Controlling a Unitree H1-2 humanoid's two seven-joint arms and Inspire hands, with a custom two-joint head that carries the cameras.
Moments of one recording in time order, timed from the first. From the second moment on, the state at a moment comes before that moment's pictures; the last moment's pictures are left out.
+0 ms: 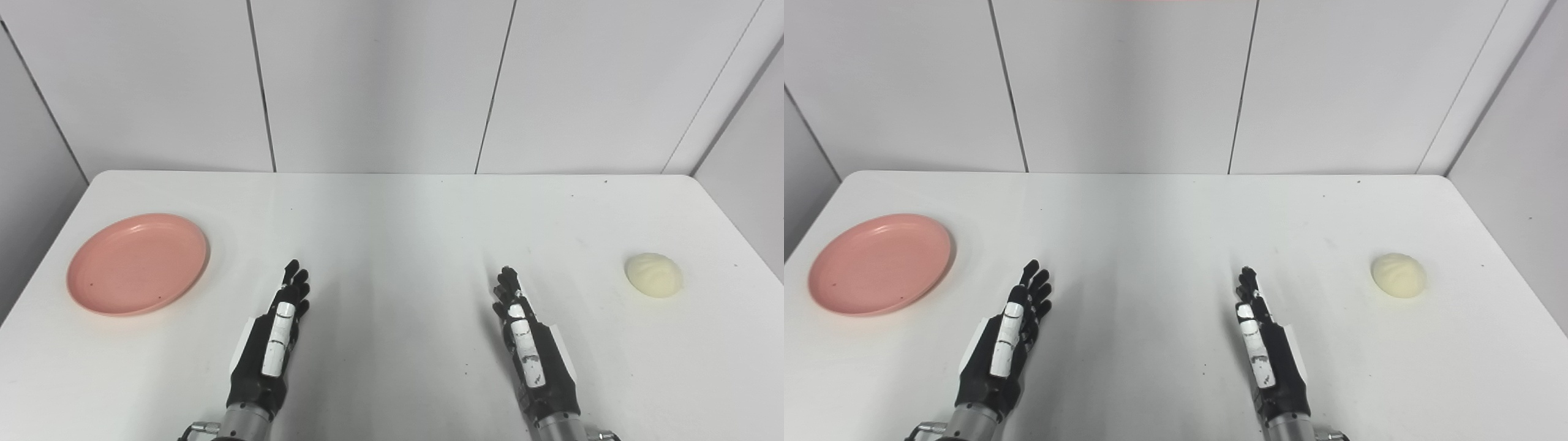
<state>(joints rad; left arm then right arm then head) 0.01 -0.06 -0.15 -0.19 0.00 0.18 -0.05 0.08 -0.04 0.03 -0.18 0.05 -0.01 0.03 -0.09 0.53</state>
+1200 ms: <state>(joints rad) -0.03 -0.10 -0.20 0.00 0.12 -0.02 0.01 0.01 -0.12 -0.05 -0.07 0.15 -0.07 0.11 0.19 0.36</state>
